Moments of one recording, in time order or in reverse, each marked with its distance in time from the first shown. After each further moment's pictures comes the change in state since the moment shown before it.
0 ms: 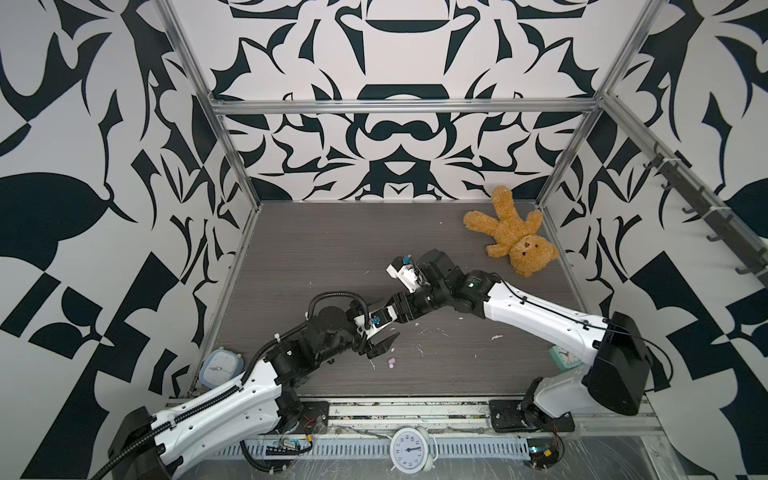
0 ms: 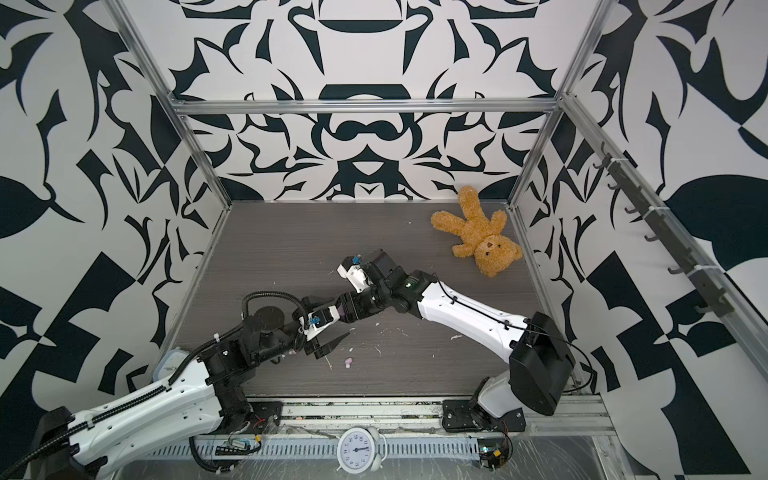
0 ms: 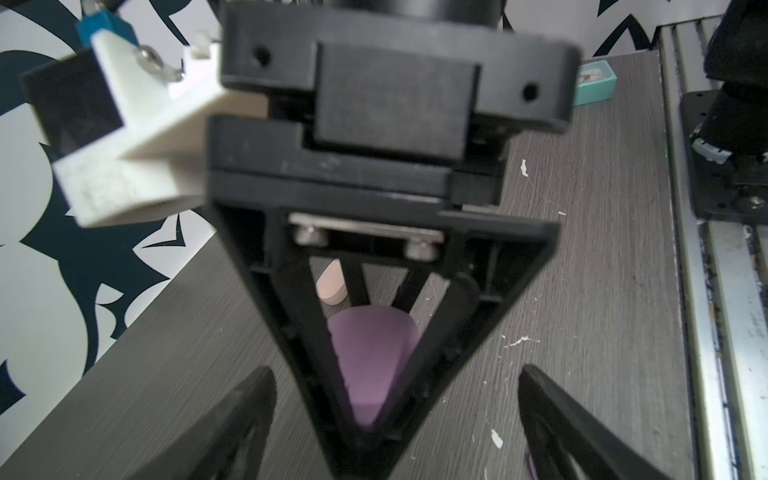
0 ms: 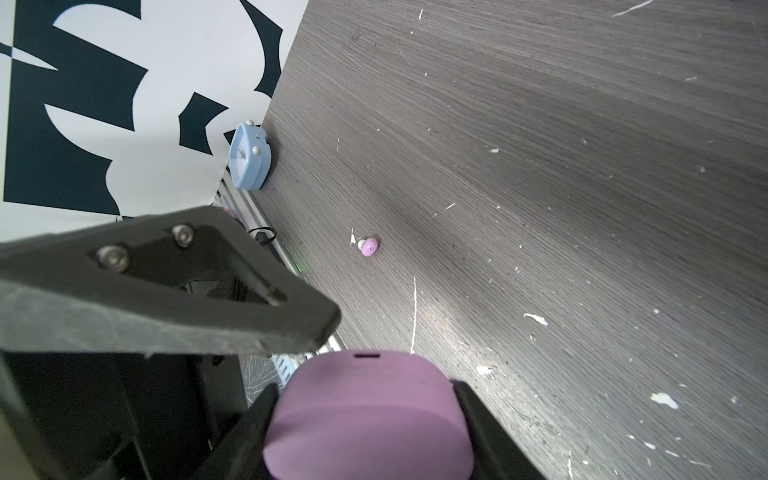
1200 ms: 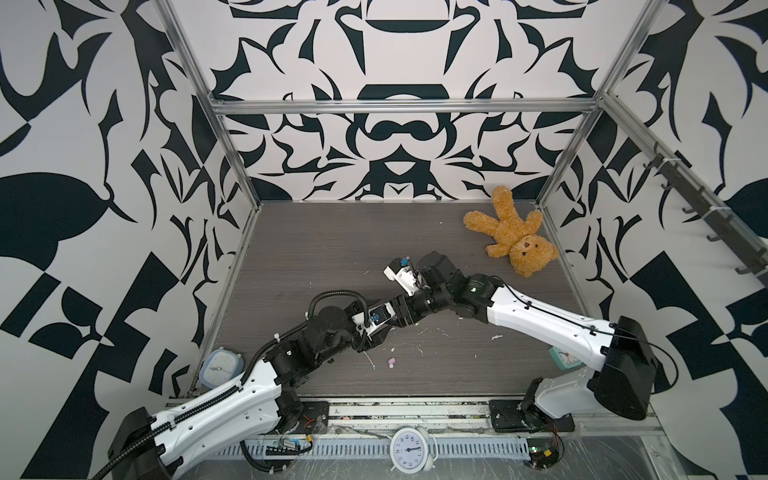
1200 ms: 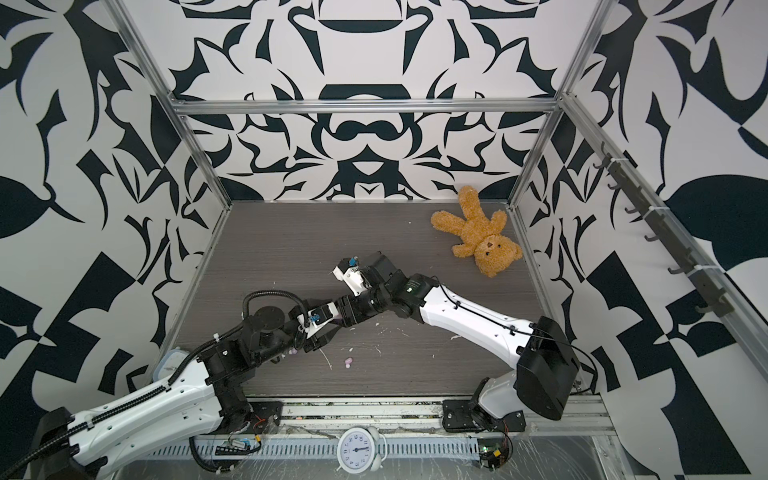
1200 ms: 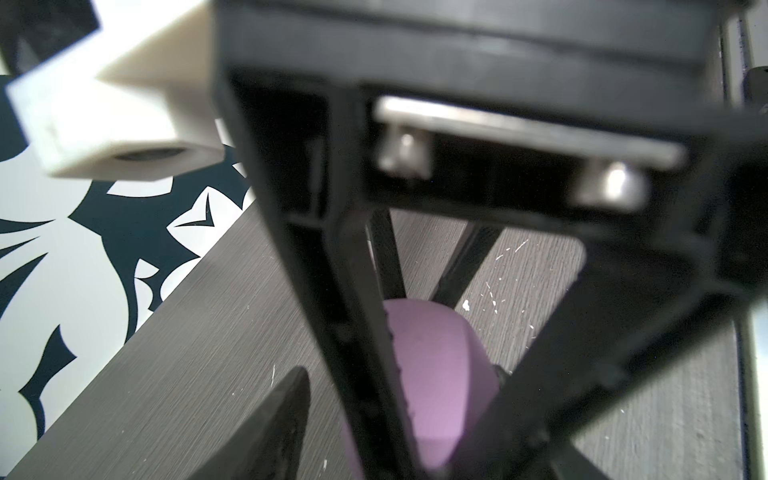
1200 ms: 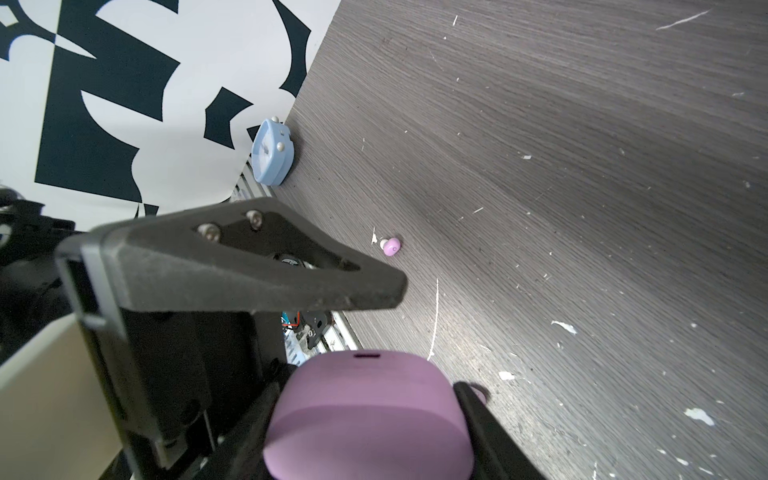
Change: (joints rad) left arm 0.000 -0.002 0.000 -0.008 -0.066 0.003; right arm 0.035 -0.033 -0.011 0.029 -0.005 0.005
